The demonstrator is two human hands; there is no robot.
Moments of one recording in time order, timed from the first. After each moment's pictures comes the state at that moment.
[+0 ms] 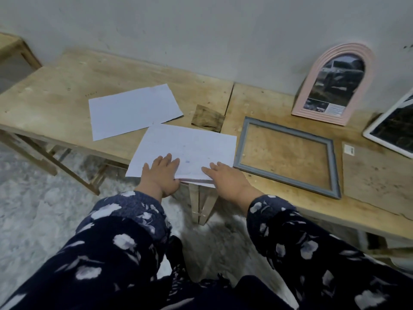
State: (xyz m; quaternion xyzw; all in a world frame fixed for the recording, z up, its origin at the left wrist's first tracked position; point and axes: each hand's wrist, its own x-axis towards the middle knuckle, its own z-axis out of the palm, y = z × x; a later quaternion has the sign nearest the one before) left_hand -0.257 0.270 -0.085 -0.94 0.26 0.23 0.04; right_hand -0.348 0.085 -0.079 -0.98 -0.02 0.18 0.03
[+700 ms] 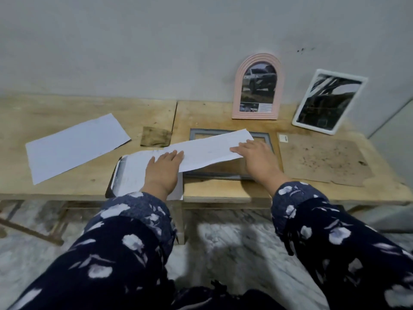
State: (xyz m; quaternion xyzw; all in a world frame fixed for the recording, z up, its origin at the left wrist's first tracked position) left_hand -0.298 0.144 -0.042 -0.92 0.39 0.06 0.00; right_hand -0.449 -0.067 -0.014 -0.98 0.19 -0.03 0.01
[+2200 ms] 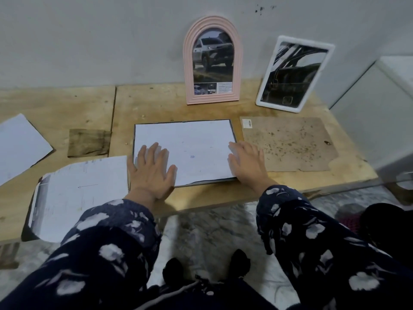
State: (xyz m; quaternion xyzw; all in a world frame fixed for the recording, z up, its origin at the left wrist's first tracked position) left_hand -0.307 0.031 -0.099 -0.91 0.41 0.09 -0.03; right_hand -0.487 -0.162 -0.093 -0.91 0.39 -0.02 0.17
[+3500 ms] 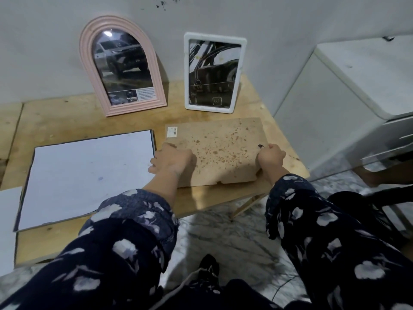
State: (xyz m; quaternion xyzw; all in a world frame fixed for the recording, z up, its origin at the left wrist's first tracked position) left_hand -0.469 -0.227 -0.075 -0.90 0.14 0.31 -0.27; right_hand -0.655 -0.366 -0.080 -0.53 0.72 -0.17 0.41
